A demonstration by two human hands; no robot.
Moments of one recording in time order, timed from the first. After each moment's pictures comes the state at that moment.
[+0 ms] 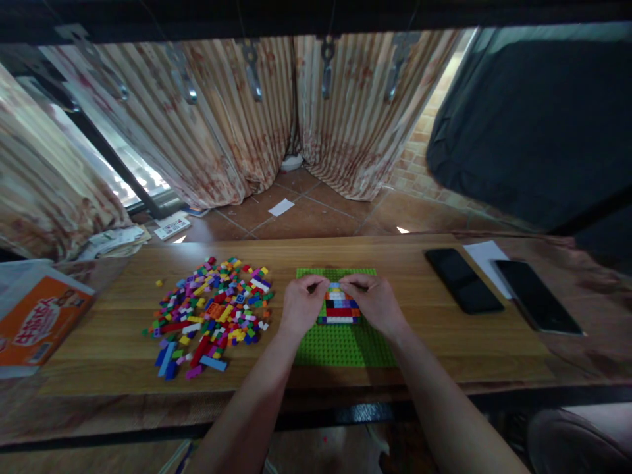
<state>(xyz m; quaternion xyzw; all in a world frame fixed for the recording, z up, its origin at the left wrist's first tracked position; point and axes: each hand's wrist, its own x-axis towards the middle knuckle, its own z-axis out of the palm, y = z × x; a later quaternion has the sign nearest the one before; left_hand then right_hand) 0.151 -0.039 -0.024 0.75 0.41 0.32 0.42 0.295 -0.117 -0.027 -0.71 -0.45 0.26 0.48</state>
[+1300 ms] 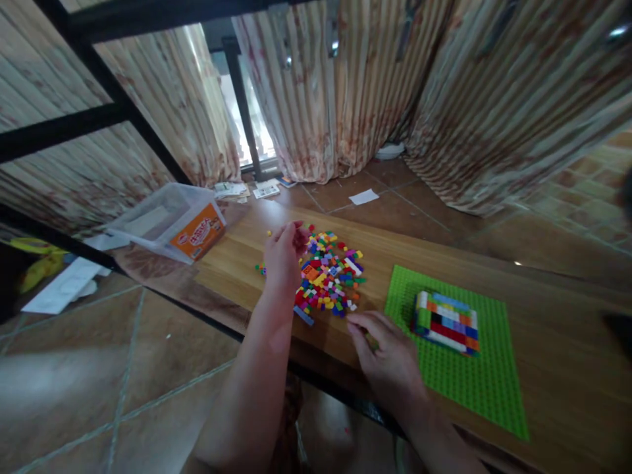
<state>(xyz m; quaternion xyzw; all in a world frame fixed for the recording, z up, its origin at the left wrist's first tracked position) 0.003 0.016 0.020 0.28 0.45 0.66 0.54 0.149 -0.137 -0.032 -0.56 -0.68 0.16 0.44</state>
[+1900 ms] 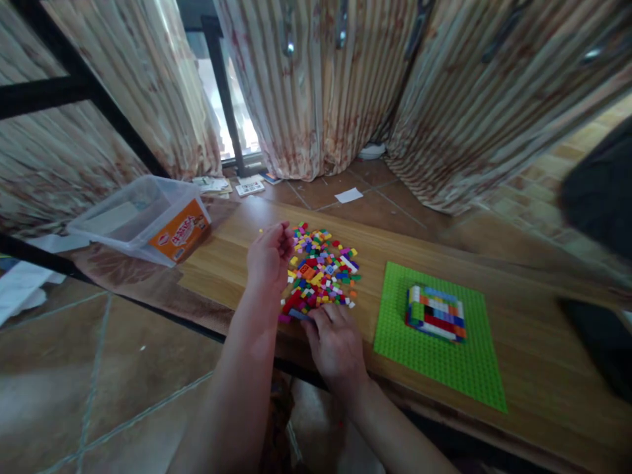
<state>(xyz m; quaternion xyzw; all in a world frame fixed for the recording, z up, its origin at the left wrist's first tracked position) -0.023 0.016 0.026 0.20 0.42 0.63 0.62 0.079 -0.119 -0.048 -0.61 -0.73 0.05 0.31</state>
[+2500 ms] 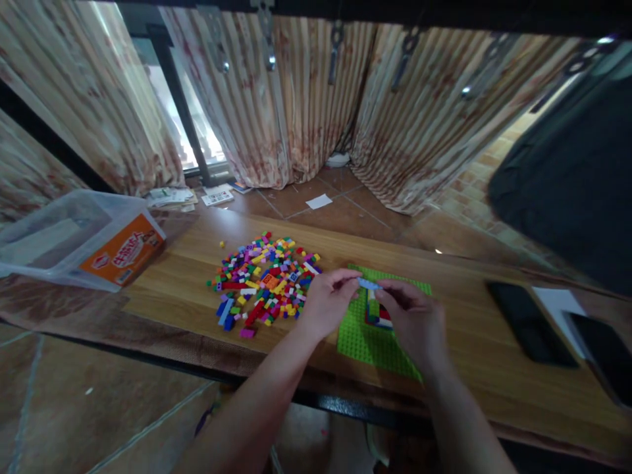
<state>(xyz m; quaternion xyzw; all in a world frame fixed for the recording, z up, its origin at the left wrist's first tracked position) 0.096 -0.046 -0.013 0.59 0.37 0.38 0.61 0.235 -0.121 -0.014 -0.68 -0.46 0.19 0.54</state>
